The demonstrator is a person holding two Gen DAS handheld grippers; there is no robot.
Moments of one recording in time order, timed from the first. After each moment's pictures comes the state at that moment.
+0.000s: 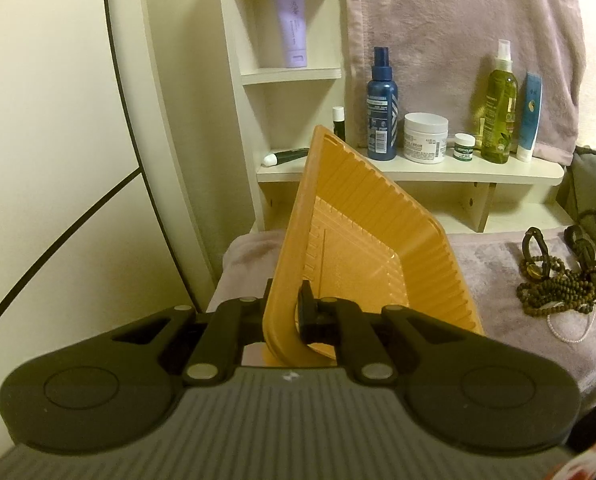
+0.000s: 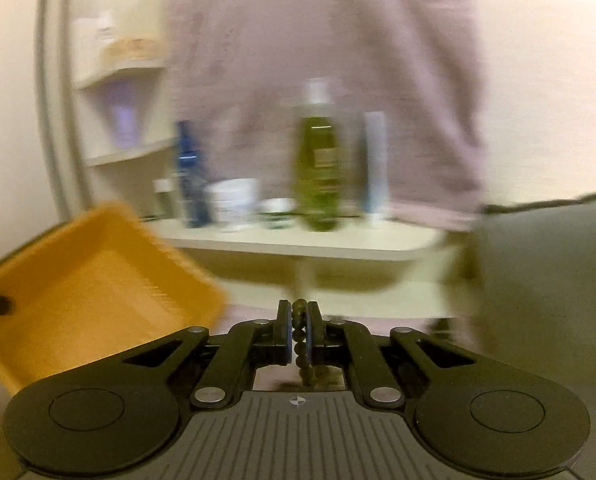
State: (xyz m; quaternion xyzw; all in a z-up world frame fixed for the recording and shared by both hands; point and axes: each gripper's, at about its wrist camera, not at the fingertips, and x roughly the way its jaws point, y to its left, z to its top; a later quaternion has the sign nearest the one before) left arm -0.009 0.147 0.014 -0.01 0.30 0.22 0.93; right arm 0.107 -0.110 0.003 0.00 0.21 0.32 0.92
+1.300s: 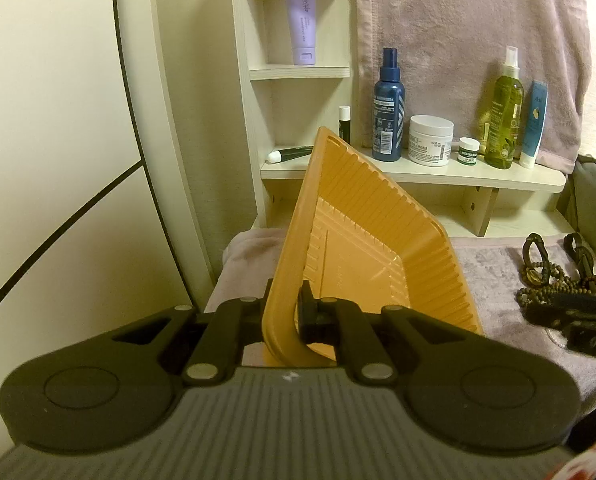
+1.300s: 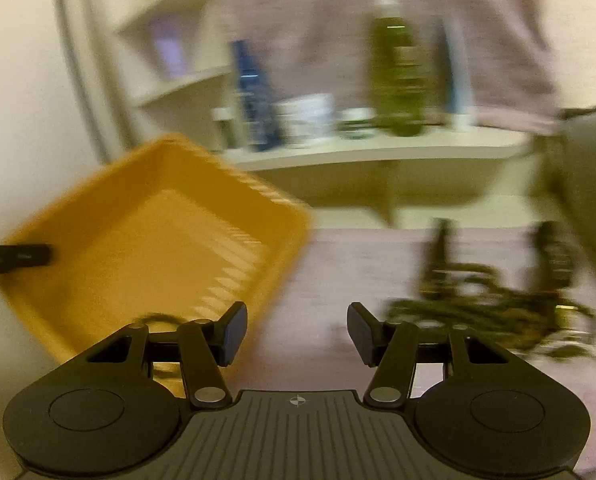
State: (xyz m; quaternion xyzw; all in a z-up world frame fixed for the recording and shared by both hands) left arm -0.011 0.154 0.014 -0.03 0.30 0.23 0.93; right arm 0.097 -0.078 -0.049 0.03 0.28 0.34 0.89
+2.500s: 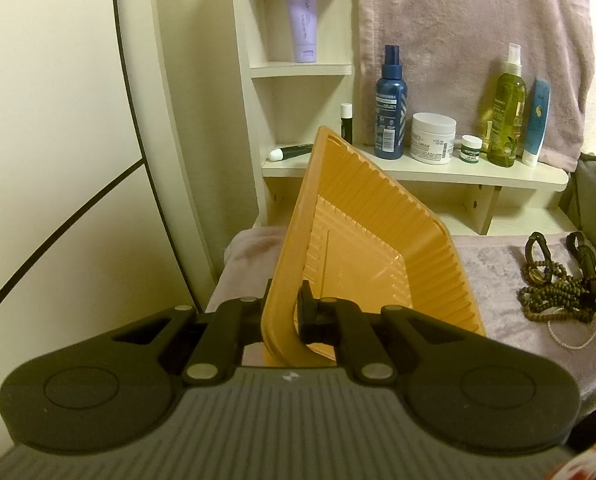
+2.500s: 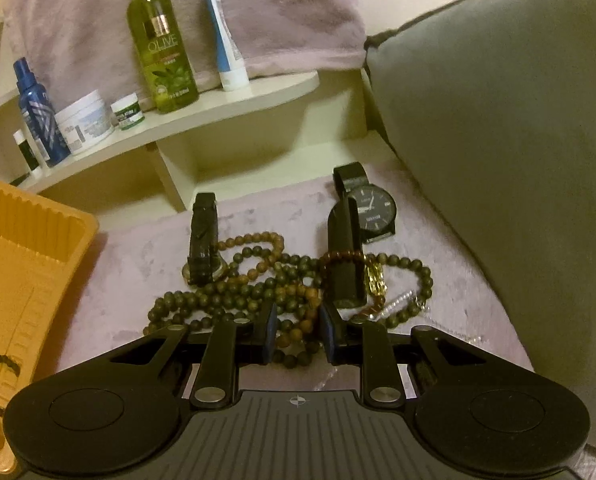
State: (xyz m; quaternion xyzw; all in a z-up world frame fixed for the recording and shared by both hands) left arm -0.011 0.154 0.012 -0.03 0.30 0.23 0.93; right arm 0.159 -0.150 -0.083 0.08 0.36 0.15 0.92
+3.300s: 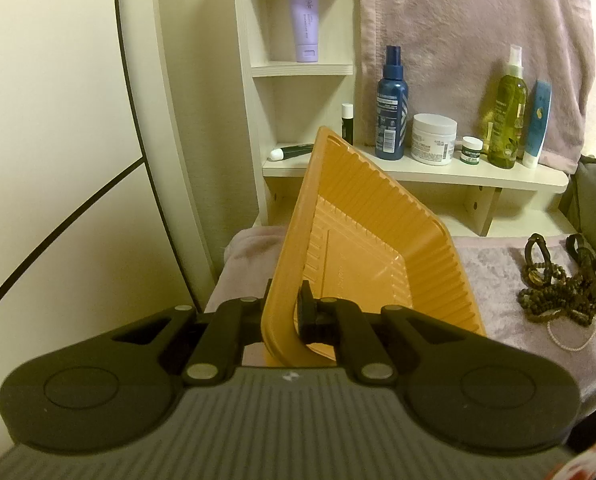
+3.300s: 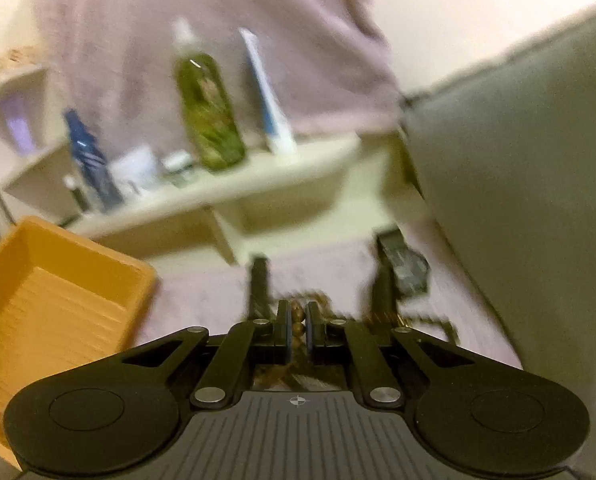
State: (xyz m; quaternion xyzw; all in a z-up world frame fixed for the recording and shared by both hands) left arm -0.012 0.154 0.015 -0.03 0.30 0.23 0.92; right arm 0.147 -0.151 -0.039 0.09 0.27 0.21 0.93
